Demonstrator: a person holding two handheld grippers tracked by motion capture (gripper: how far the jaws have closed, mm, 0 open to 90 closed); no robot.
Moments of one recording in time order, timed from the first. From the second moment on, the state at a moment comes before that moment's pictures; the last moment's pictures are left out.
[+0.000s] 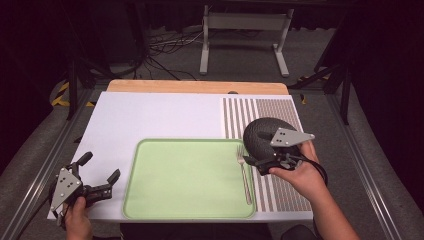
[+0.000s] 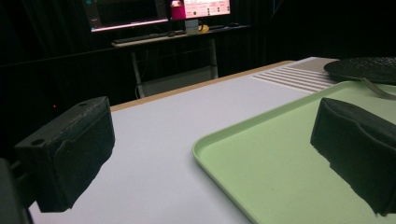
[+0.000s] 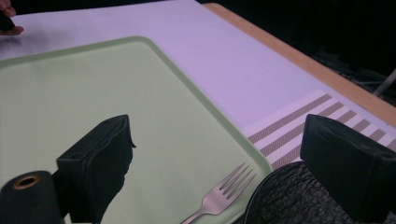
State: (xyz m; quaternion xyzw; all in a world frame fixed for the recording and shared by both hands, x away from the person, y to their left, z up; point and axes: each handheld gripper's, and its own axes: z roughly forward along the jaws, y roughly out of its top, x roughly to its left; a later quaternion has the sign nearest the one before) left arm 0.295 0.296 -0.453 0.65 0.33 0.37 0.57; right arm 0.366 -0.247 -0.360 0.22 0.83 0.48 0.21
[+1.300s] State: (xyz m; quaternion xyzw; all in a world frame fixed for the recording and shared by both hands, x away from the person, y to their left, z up) left arm 0.294 0.297 -0.452 0.65 0.33 0.37 0.58; right arm 0.335 -0.336 -0.411 0.25 0.73 0.58 0.26
